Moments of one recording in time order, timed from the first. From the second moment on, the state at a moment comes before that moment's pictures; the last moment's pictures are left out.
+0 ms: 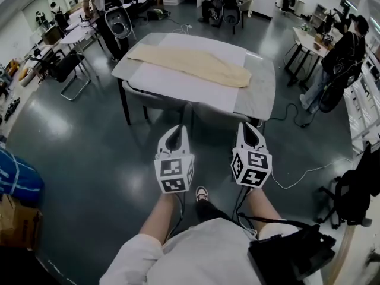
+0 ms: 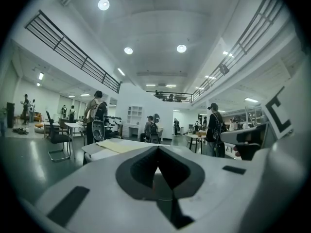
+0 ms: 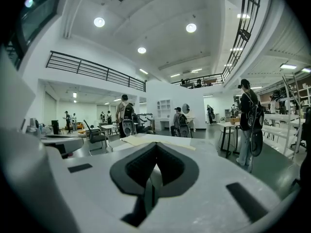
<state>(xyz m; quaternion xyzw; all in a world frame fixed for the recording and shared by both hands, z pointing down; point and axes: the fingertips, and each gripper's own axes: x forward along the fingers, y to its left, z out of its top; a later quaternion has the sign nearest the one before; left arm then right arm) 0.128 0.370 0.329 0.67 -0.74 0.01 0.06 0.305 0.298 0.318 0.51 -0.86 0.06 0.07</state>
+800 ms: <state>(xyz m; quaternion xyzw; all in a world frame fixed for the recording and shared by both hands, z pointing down) 0.024 0.149 0.338 0.63 -0.77 0.04 0.09 0.190 0.056 0.341 0.45 -0.88 0.10 0.08</state>
